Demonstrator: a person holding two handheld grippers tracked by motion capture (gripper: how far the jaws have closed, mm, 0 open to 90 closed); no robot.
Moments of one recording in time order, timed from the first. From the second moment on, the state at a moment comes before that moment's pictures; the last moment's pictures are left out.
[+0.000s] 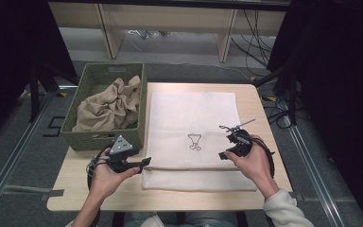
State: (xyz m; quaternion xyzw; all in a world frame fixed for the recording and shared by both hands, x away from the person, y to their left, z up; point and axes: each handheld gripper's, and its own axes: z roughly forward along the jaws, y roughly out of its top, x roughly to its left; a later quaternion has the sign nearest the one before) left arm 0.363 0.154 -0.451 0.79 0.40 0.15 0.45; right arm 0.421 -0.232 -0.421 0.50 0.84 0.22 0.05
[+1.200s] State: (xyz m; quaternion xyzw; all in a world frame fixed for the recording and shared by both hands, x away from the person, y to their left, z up) left arm 0.363 0.150 -0.452 0.80 0.39 0.14 0.43; right arm 0.433 -0.160 -0.473 0.37 0.91 0.17 0.03
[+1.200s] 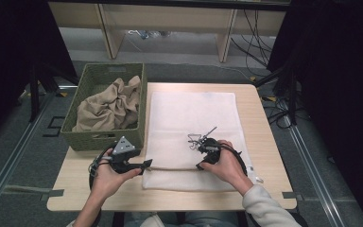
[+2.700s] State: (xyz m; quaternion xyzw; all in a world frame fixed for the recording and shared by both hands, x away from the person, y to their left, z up) left arm 0.362 0.150 -0.451 0.80 0.38 0.15 0.44; right arm 0.430 -0.158 -0.450 0.33 0.92 0.17 0.10
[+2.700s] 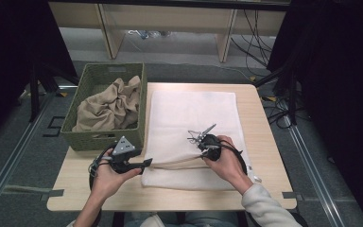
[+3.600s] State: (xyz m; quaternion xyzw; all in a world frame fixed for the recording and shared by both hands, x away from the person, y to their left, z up) left arm 0.360 0.151 -0.427 0.76 0.36 0.20 0.51; right arm 0.422 -0.164 -0.401 0.35 0.87 0.28 0.19
